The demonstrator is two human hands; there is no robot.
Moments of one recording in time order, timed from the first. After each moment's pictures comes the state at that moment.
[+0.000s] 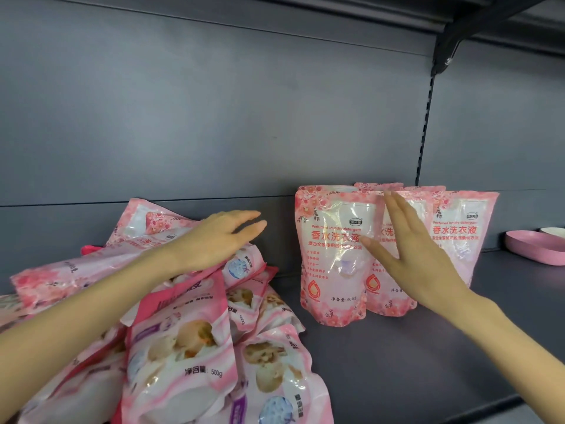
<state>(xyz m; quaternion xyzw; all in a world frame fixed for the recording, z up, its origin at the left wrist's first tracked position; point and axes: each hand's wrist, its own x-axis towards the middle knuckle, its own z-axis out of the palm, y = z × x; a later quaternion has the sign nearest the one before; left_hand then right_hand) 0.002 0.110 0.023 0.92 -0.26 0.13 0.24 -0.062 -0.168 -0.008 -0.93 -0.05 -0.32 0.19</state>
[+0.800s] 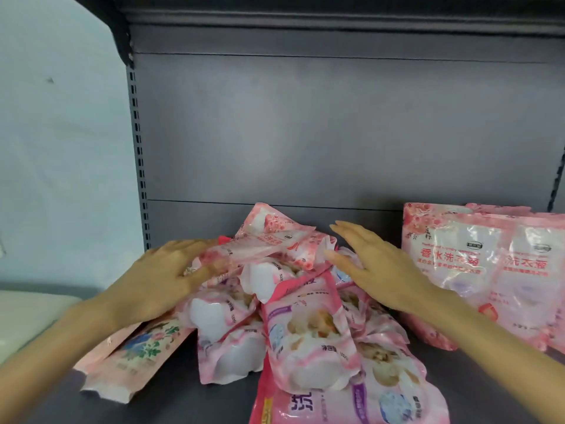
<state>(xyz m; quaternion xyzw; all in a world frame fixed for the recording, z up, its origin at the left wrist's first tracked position) -0.120 0.296 0.006 0.97 -0.06 0.21 0.11 -0.048 0.000 0.010 -0.93 -0.28 -0.22 0.13</state>
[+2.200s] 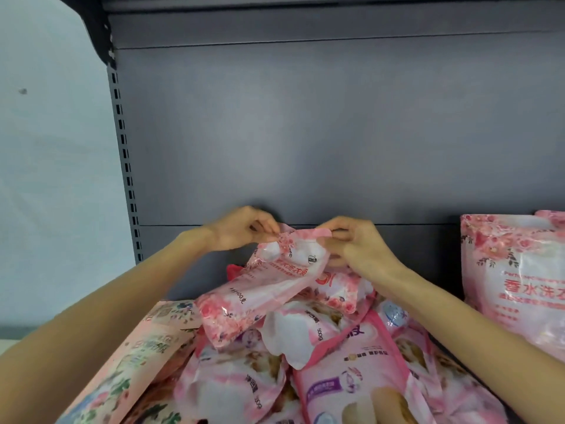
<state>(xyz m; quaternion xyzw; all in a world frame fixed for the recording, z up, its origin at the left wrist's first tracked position) 0.087 0.306 0.054 0.93 -0.24 0.11 0.27 0.058 0.083 0.024 -0.75 -0.26 -0.10 0.60</state>
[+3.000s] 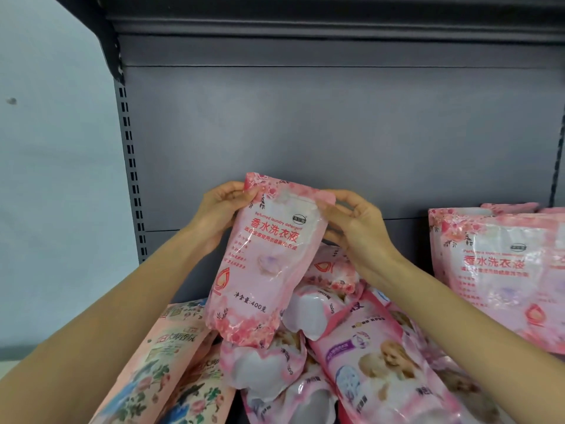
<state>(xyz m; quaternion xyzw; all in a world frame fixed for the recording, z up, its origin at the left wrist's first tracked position) 0.029 0.321 0.072 0.69 -0.20 0.18 0.67 -0.015 0.120 0.049 -0.57 -0.22 -0.15 0.78</state>
